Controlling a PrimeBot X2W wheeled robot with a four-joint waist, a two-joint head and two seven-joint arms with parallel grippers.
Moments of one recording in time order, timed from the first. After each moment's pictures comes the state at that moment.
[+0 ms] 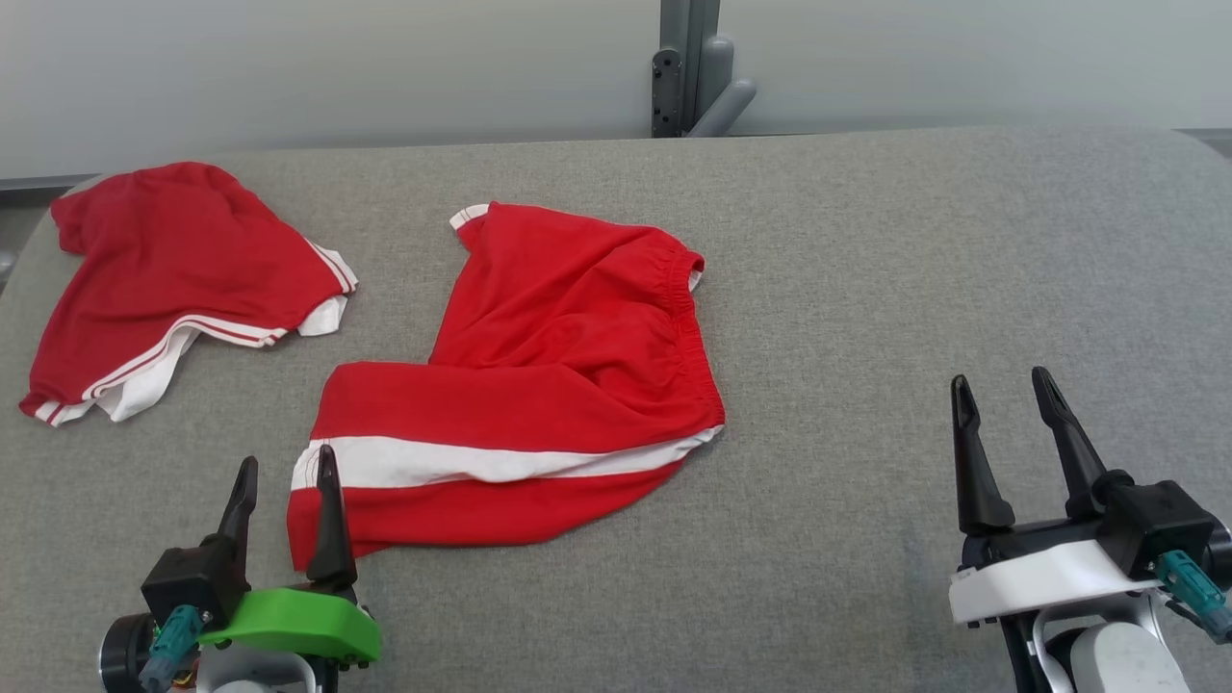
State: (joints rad) left arm -0.08 0.06 0.00 0.30 -0.24 -0.05 -0.26; right arm -0.02 -0.05 -0.03 0.02 0.11 0.13 -0.26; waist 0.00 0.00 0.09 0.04
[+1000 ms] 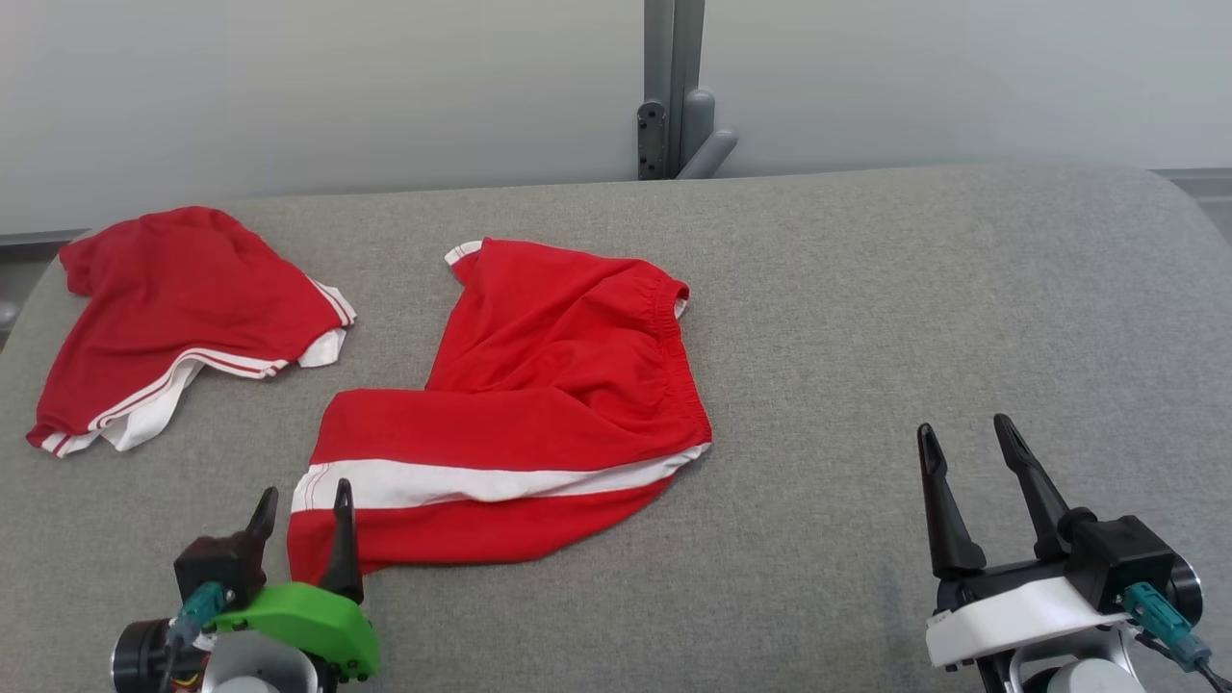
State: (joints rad) left arm -0.10 0.07 -0.01 0.42 -0.20 -0.07 -0.21; right arm 0.04 -0.05 0.03 0.04 0.13 0.13 -0.26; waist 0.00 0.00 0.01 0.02
